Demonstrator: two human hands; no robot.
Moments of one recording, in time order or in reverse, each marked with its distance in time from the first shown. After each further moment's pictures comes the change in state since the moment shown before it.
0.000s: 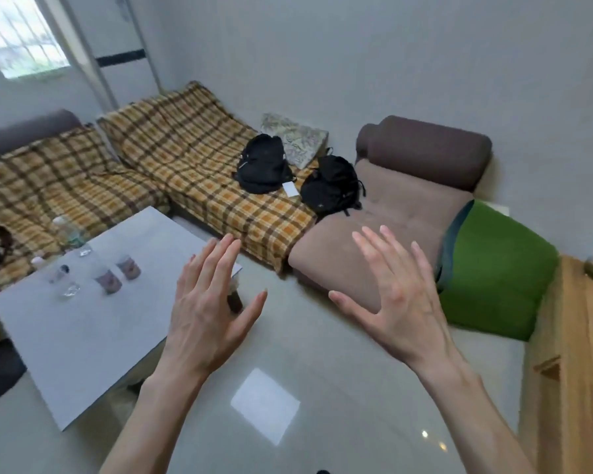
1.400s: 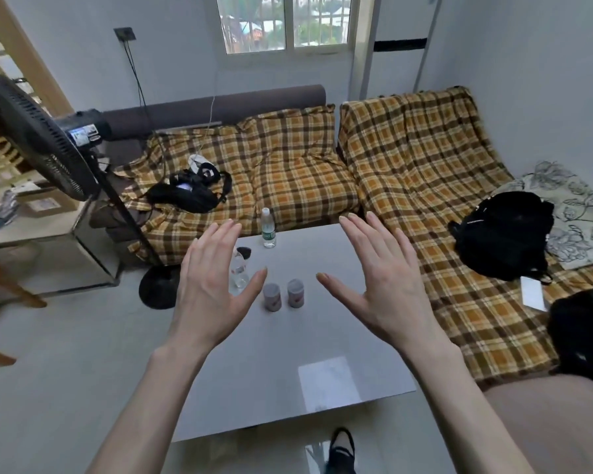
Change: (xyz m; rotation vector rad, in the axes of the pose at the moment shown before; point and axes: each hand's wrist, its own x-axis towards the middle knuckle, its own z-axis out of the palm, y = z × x) left_hand 0.144 -0.510 -0.041 0.326 0.234 -0.666; right_hand 0.469 -0.337 0.390 0.292 -0.239 -0.627
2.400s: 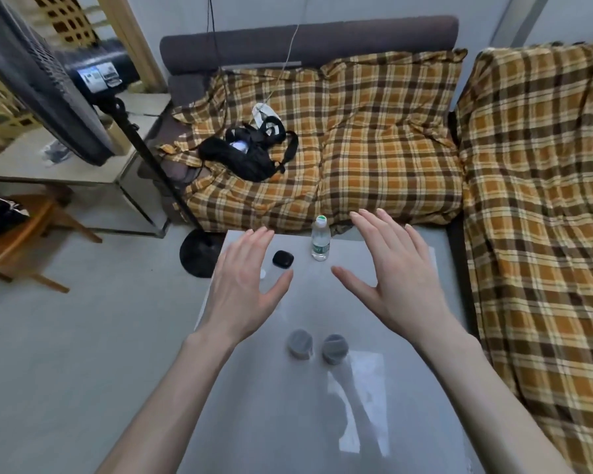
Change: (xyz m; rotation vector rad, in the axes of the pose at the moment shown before) left_hand 0.197 -0.167 0.237 0.074 -0.171 -0.339; right_hand 0.305 0.101 0.278 0.169 -0.244 -0.214
